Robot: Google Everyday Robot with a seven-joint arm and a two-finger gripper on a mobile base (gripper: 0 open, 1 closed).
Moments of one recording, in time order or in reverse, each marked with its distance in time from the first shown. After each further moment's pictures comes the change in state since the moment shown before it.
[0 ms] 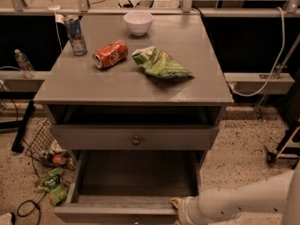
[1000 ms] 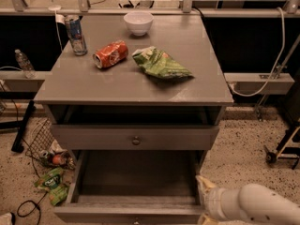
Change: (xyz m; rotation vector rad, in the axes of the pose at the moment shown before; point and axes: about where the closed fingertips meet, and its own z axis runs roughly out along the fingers) arm 0.025 -0.033 -0.104 0.167 -0.093 0.005
